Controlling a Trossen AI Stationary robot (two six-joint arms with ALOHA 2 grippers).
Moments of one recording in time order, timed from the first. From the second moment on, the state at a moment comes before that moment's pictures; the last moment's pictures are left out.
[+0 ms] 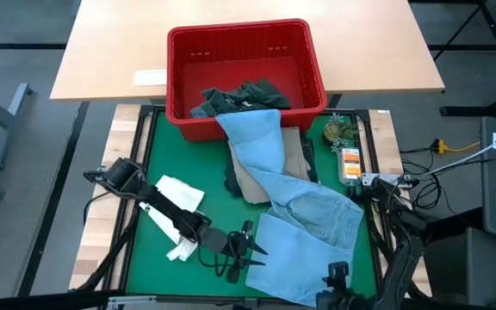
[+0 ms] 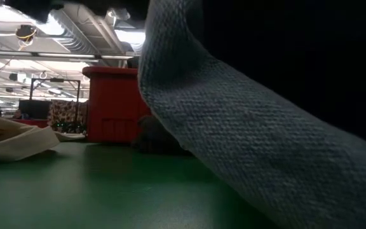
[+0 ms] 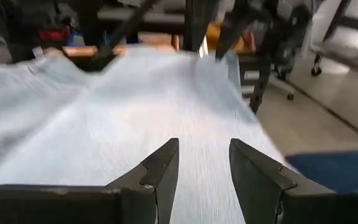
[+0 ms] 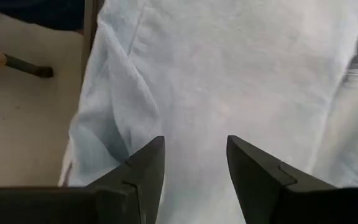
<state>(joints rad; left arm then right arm) -0.51 1.98 1.03 0.71 -0.24 -0.15 1.10 2.17 2.02 -1.52 0.37 0.99</state>
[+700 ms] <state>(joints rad) -0.57 2.05 1.03 0.32 -0.24 -0.16 1.10 2.34 2.02 -1.28 0.08 0.99</state>
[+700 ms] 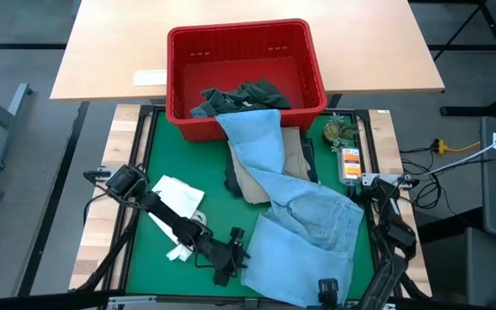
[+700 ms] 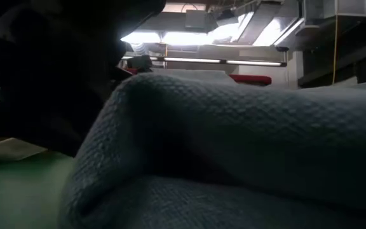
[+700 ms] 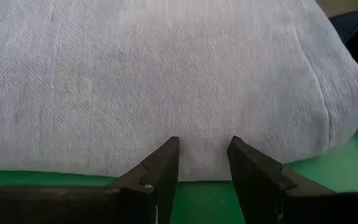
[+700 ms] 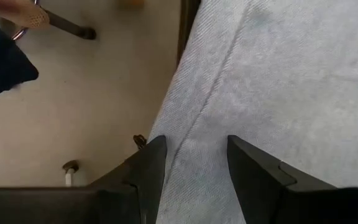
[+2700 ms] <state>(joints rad) -0.38 1.92 1.03 0.58 -0.18 -0.05 1.03 1.91 1.95 -1.57 0.76 0.60</state>
